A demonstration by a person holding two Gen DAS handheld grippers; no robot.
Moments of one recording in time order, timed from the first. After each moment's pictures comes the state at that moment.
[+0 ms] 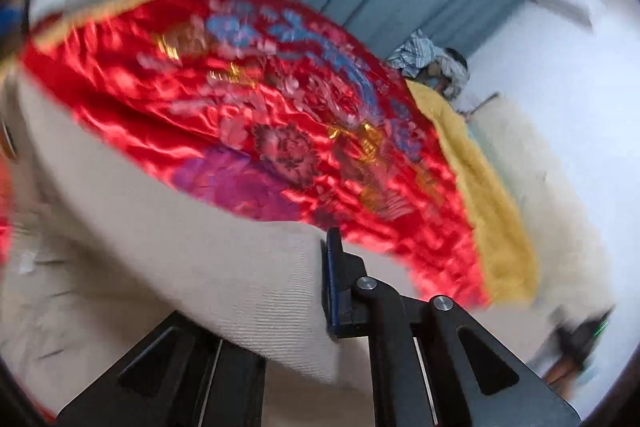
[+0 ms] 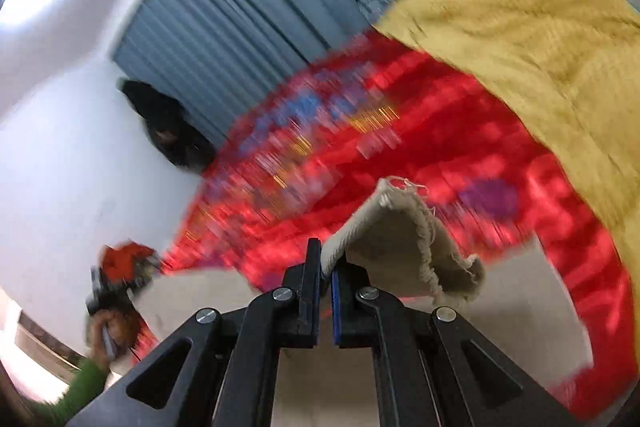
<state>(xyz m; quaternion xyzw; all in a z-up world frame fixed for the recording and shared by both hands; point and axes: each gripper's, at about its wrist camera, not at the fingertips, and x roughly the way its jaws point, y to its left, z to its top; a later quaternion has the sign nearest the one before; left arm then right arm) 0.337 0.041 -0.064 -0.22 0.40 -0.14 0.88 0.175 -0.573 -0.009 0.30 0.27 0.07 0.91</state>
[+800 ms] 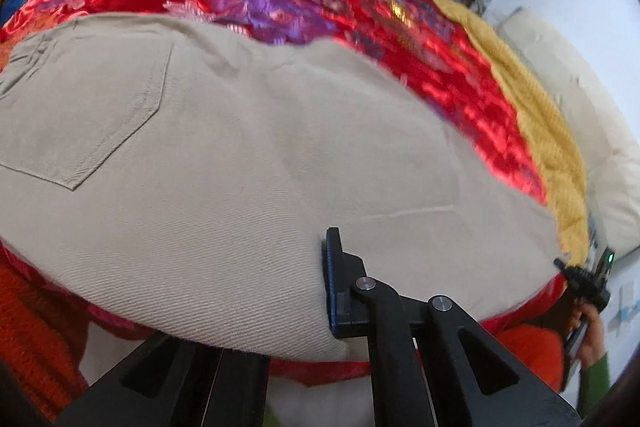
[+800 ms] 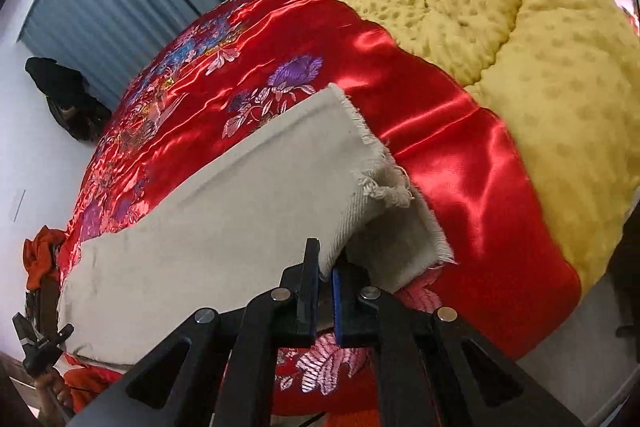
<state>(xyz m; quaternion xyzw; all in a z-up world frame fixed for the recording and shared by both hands) 0.232 -0.003 -0.196 -0.15 0.51 -0.13 0.84 0.097 -0.632 -0.162 0.27 0.45 -0.12 0.84</state>
